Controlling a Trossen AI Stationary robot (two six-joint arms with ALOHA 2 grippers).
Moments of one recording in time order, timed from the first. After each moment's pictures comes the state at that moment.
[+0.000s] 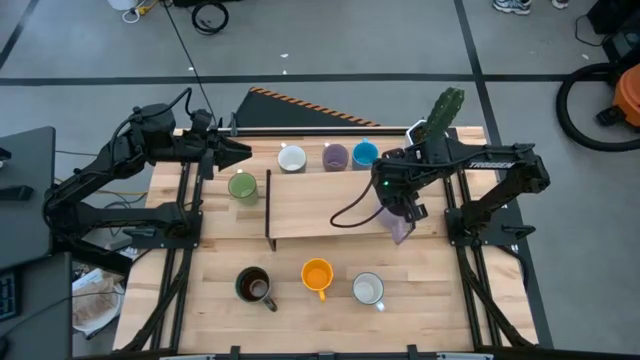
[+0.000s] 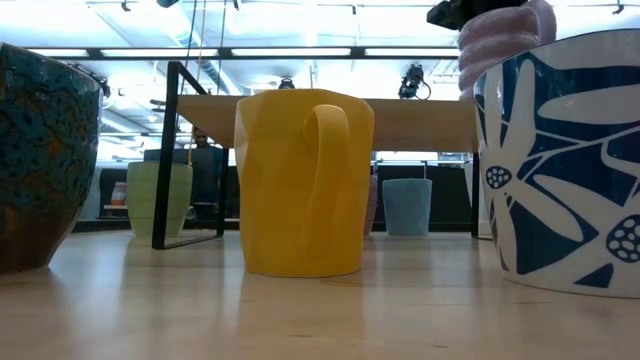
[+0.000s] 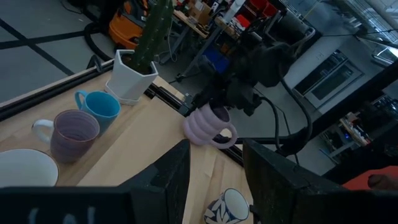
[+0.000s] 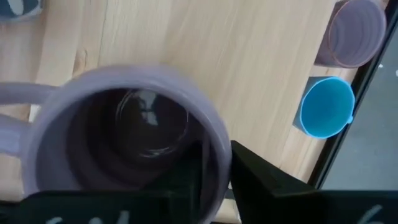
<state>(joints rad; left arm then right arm) 0.42 0.86 1.20 -0.54 0.31 -0.56 0.03 1.48 1.62 -1.53 0.16 -0.29</state>
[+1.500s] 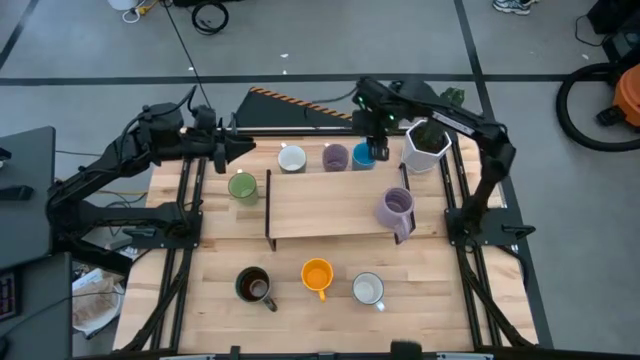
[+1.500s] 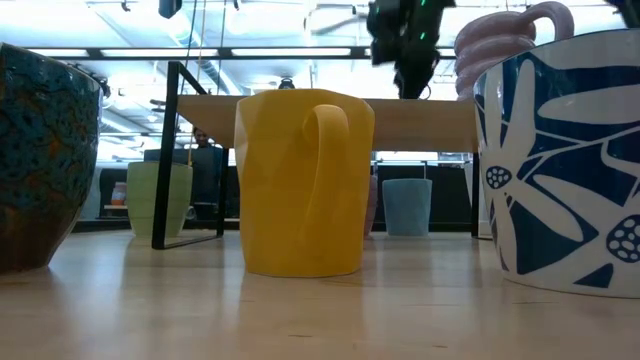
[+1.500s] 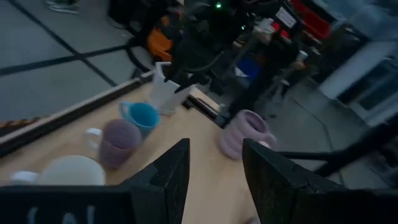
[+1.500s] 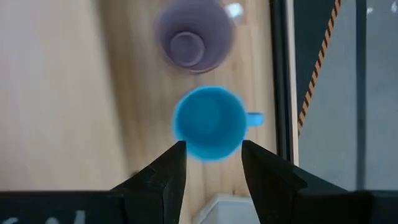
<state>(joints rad) 0.42 0.89 1.20 -0.55 0.13 -0.51 -0.55 1.76 1.85 -1.33 0.00 -0.45</state>
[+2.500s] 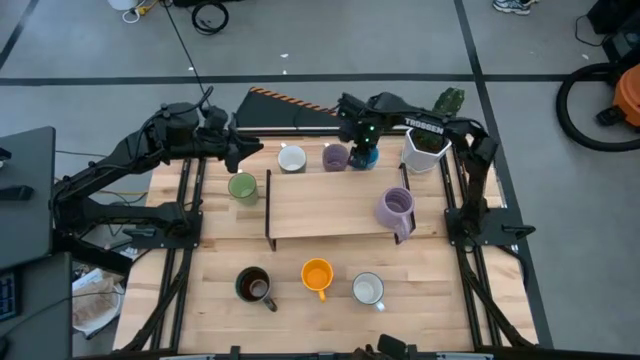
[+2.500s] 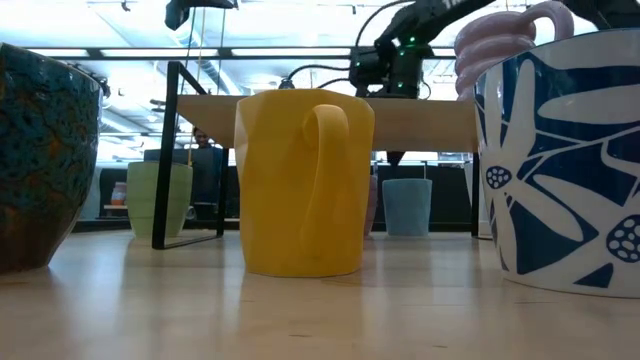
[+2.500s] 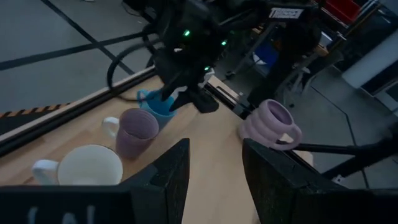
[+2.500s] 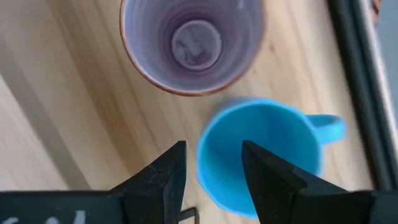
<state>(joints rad) 0.42 0.95 1.21 -0.58 0.12 -0.49 -0.55 1.90 1.70 -1.17 -0.08 -0.16</state>
